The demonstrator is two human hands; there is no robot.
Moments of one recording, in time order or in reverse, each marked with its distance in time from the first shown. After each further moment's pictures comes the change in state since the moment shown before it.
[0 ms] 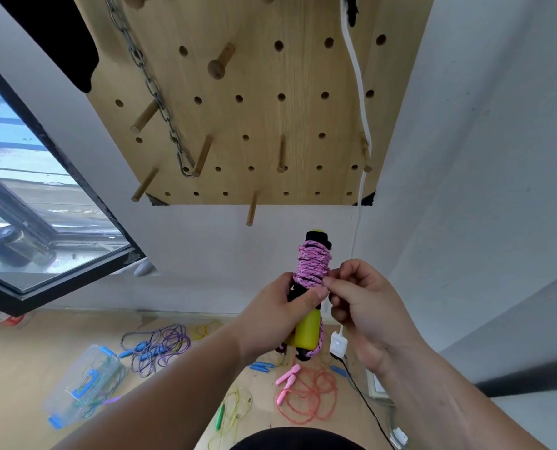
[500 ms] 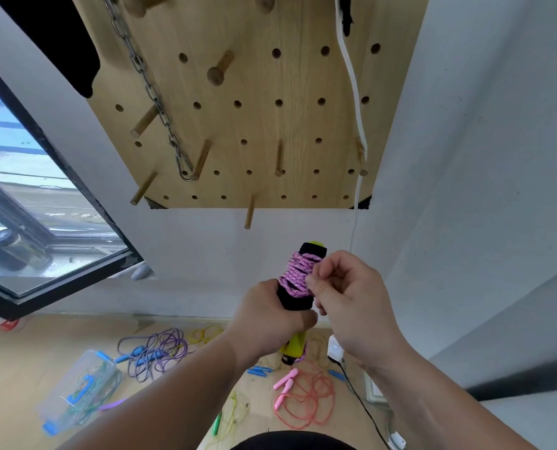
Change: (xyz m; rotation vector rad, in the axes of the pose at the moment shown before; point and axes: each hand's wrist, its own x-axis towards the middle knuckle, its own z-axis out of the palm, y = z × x) left_hand 0.007 -0.011 0.001 0.220 0.153 -0.037; right_hand -0.009 -0.001 0.008 -0.414 -0.098 -0.390
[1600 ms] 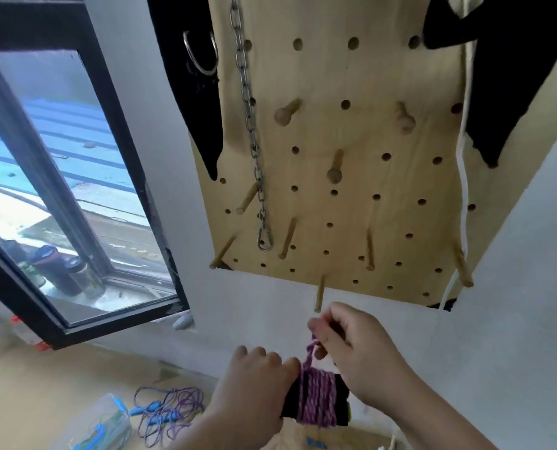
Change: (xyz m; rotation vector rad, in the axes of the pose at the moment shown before) left_hand 0.011 -0.043 -0.132 1.083 0.036 0.225; right_hand 0.085 -0.058 0.106 -0.502 -0.396 -0.044
